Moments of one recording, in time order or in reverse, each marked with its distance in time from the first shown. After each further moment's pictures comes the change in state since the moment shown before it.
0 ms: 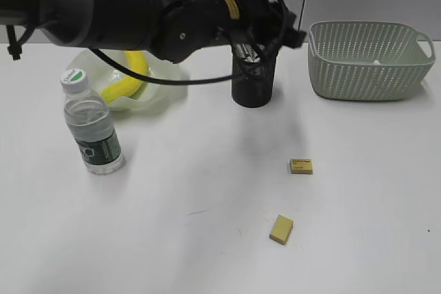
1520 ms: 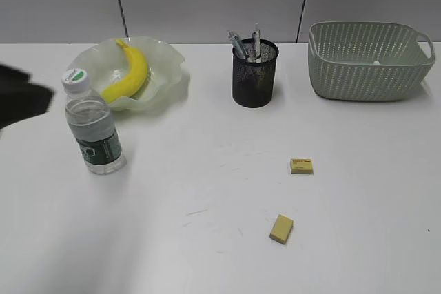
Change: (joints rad) left arm 0.094 -1.206 0.808 0.028 0.745 0.001; right arm 0.000 0.000 0.000 0.000 0.000 0.000
